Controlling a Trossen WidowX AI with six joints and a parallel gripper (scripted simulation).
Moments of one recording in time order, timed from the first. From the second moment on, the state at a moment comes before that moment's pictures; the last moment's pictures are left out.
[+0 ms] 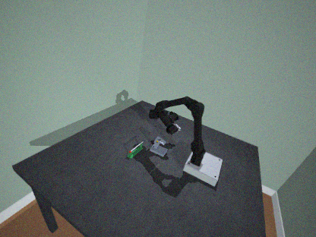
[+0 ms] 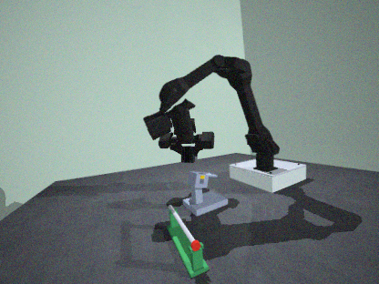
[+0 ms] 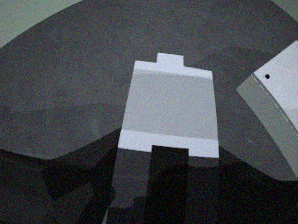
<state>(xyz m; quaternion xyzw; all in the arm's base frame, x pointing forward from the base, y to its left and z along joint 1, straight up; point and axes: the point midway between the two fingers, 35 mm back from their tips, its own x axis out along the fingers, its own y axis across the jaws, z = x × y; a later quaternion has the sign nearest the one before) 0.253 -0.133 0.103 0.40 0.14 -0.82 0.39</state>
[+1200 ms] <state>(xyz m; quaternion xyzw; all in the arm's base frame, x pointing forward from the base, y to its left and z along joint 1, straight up) 0.245 -0.094 0.117 0.67 0.01 -0.69 0.28</state>
